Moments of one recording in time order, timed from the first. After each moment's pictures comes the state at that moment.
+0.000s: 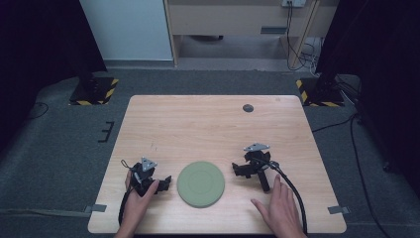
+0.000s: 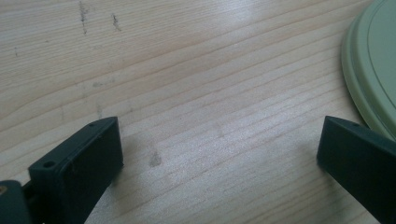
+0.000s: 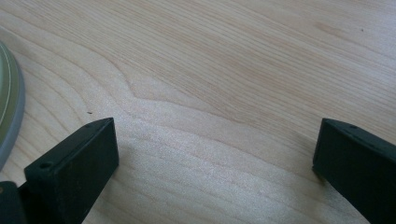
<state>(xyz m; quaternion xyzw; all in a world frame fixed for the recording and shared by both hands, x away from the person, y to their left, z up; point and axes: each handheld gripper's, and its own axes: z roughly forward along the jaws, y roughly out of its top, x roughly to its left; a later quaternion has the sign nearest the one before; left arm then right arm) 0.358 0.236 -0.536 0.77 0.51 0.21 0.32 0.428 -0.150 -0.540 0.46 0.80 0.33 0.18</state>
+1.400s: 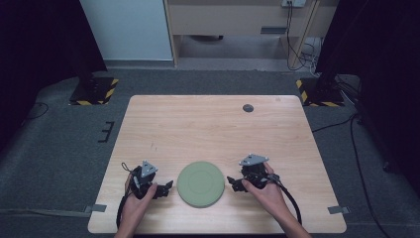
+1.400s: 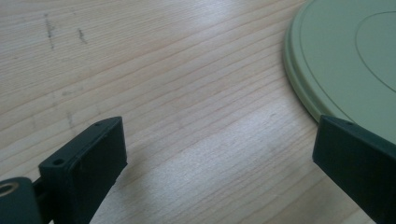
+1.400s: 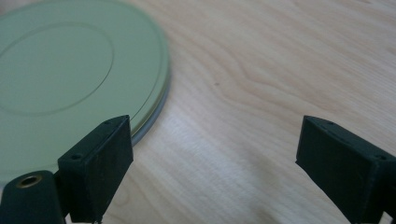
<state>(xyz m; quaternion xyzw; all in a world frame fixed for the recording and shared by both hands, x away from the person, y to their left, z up) 0.341 0.233 -0.529 0.80 0.46 0.19 0.35 0.370 -0.134 -0.511 0.37 0.84 0.36 0.16</state>
